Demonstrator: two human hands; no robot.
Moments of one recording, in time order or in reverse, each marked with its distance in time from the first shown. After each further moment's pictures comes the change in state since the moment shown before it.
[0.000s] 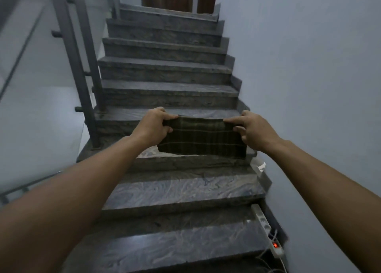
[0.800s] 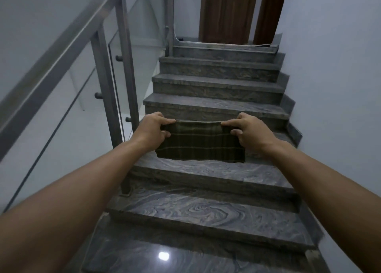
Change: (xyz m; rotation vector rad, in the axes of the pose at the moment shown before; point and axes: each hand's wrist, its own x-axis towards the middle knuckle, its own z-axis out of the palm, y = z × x) left_hand 0.267 -0.034 -0.148 0.149 0.227 -0.239; right_hand 0.368 0.008 -0.056 0.176 -0.097 -0.284
